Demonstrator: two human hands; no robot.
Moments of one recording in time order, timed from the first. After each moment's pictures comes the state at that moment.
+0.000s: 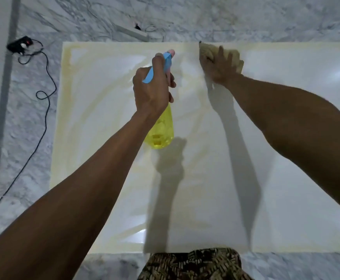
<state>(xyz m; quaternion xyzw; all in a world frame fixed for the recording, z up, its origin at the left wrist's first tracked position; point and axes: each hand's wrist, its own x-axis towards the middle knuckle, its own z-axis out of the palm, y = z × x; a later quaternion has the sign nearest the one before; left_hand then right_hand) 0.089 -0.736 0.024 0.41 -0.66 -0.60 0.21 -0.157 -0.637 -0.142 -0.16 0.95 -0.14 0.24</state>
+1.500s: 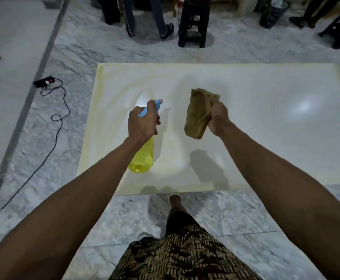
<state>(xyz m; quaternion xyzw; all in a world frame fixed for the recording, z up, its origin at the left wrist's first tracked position) 0.347 -0.652 0.074 0.37 -0.70 -0.60 0.15 0.186 -0.486 0.046 0.06 0.64 -0.71 0.27</state>
